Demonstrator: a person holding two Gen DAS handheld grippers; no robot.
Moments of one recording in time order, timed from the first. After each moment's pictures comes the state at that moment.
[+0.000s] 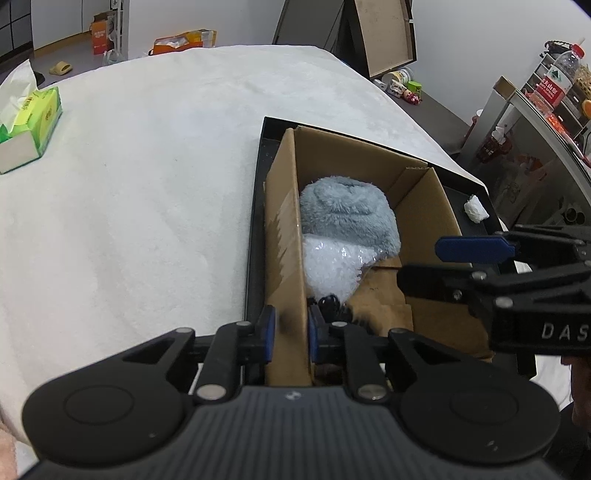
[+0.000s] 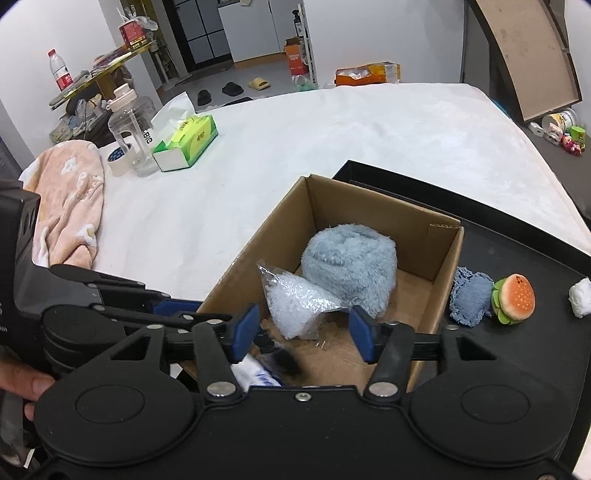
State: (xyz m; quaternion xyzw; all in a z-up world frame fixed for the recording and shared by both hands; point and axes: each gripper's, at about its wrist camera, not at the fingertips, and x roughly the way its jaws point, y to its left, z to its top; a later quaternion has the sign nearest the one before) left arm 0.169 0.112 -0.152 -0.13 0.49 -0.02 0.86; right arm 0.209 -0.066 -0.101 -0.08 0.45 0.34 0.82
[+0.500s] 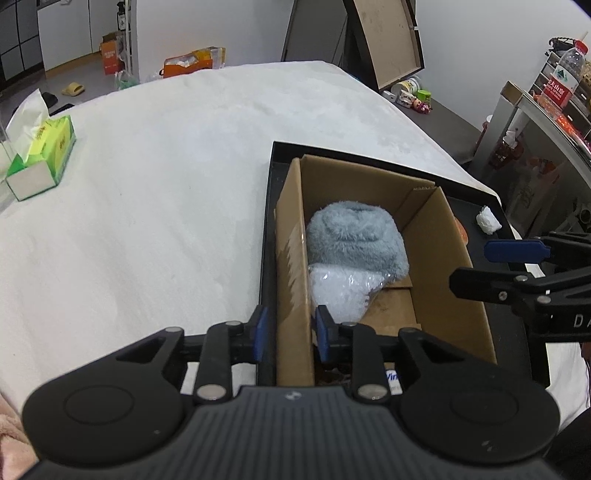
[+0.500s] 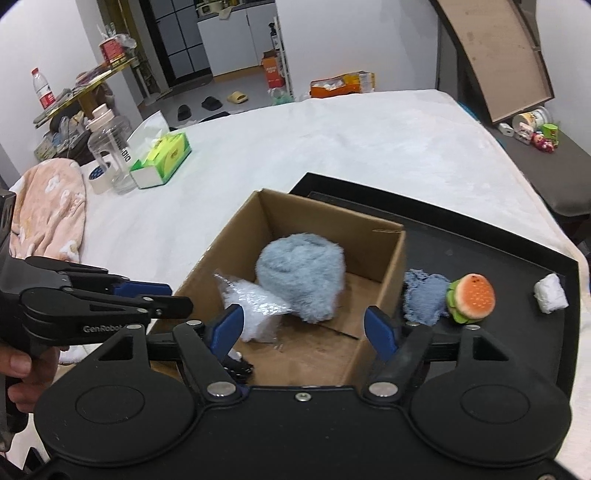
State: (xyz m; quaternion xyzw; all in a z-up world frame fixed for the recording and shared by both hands) left arm 0.175 0.106 -0.135 -0.11 0.47 0.00 0.88; right arm 0.222 -0.102 -0.092 -0.07 0.44 0.32 0.84
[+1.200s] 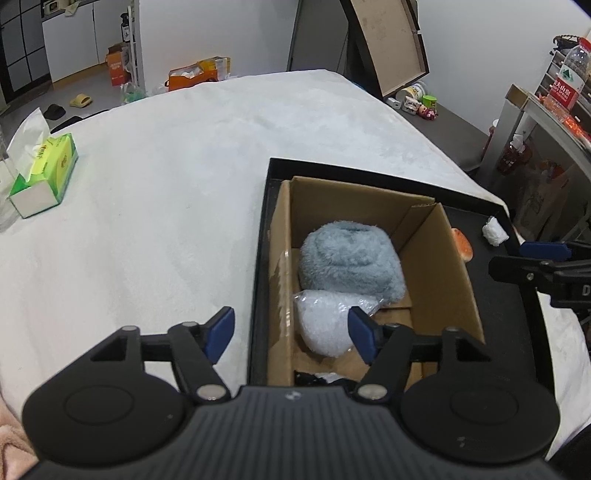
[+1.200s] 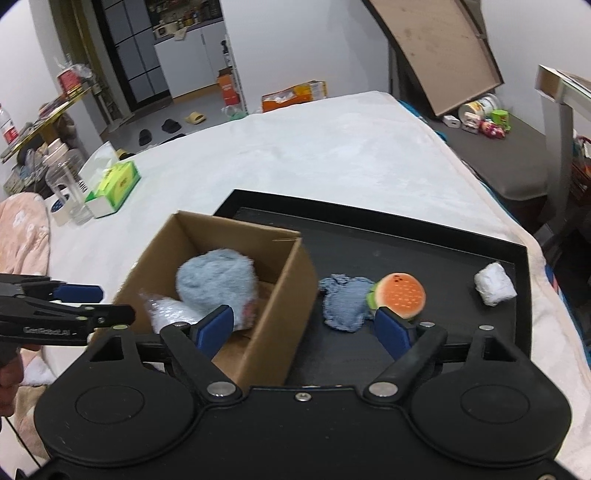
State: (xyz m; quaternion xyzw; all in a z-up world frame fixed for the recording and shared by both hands) left arm 0.192 0.092 -0.128 -0.09 0.46 0.02 0.88; right arm 0.252 -0.159 -0.101 -0.04 0.43 0.26 0.86
